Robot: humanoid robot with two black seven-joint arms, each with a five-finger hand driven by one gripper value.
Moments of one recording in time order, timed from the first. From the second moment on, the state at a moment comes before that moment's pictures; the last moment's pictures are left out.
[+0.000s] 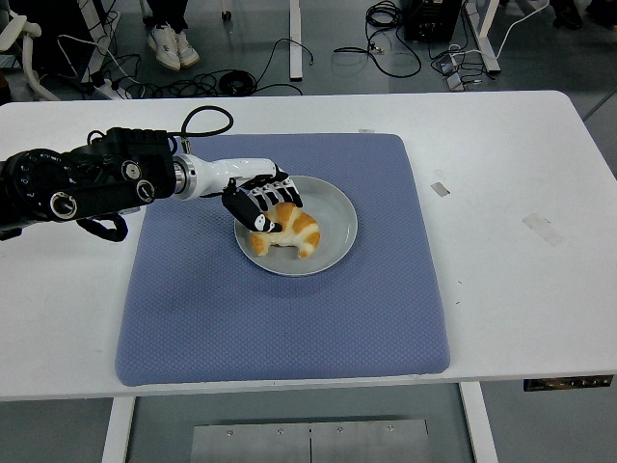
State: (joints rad) left arm -1.45 0.32 0.43 -1.03 0.53 -0.10 -0.16; right arm -0.09 0.00 0.11 0.11 -0.10 -0.10 0.21
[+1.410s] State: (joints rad) left arm -1.39 0.59 0.41 -0.91 0.46 -0.09 -0.20; right arm -0.09 0.00 0.11 0.11 -0.10 -0.10 0.21
